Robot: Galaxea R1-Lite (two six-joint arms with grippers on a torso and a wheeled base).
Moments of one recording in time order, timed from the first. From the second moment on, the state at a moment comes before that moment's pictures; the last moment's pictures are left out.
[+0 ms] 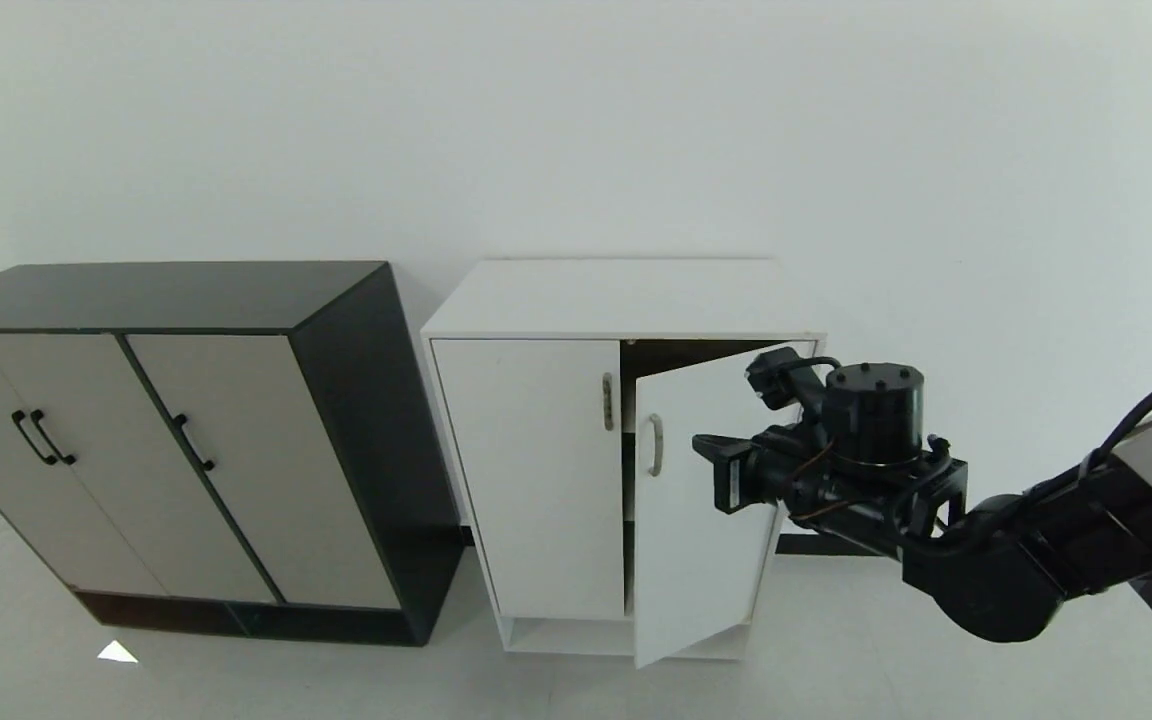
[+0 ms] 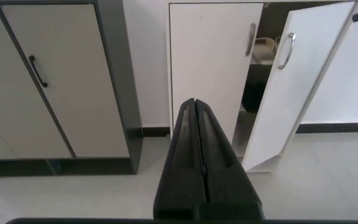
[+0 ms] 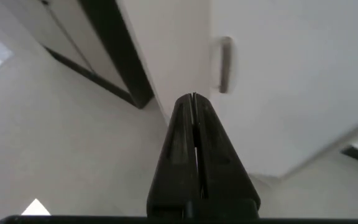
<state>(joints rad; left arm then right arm) 0.00 0.00 0.00 0.00 -0.02 0.00 0.60 1.99 -0.89 -0.90 0.06 0.10</state>
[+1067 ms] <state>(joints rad) 0.00 0.00 0.00 0.00 -0.03 0.00 0.54 2.06 -0.80 -1.01 0.16 0.06</state>
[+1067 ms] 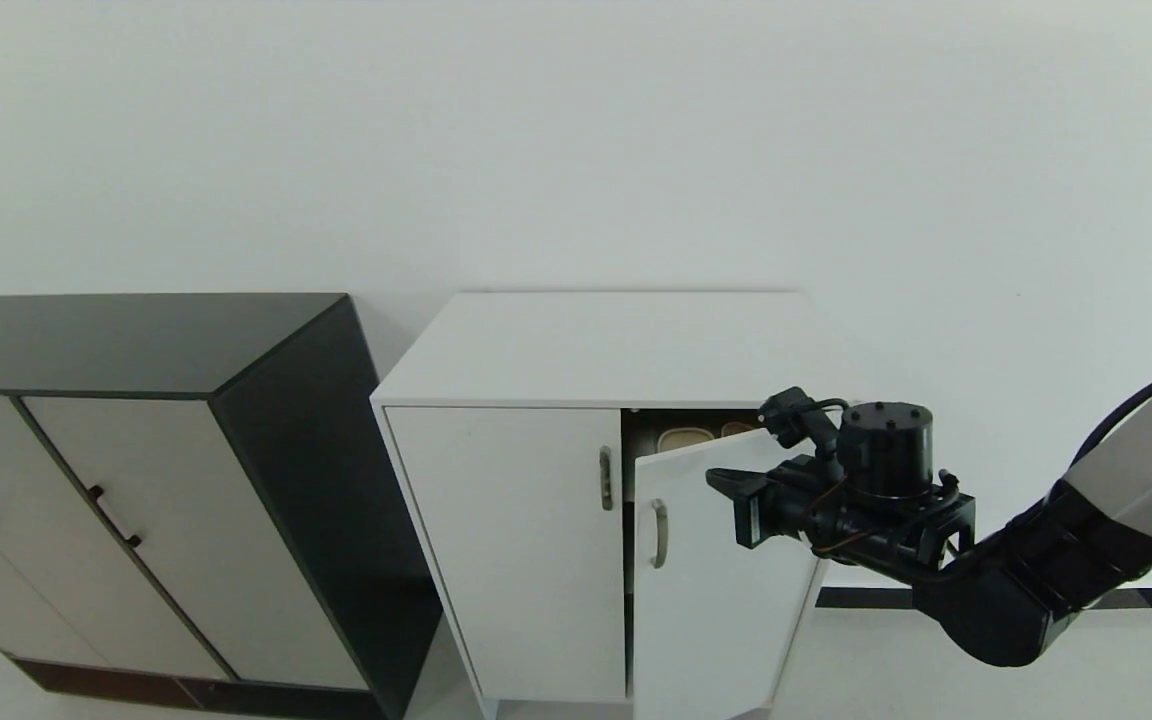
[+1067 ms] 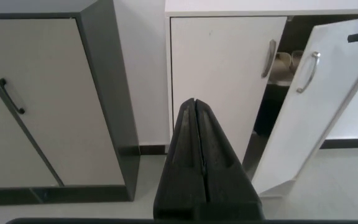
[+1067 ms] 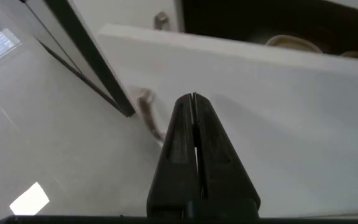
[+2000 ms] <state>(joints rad) 0.00 0.00 0.00 0.00 -0.03 0.00 0.48 2.19 -0.90 -1.12 0.16 0.06</state>
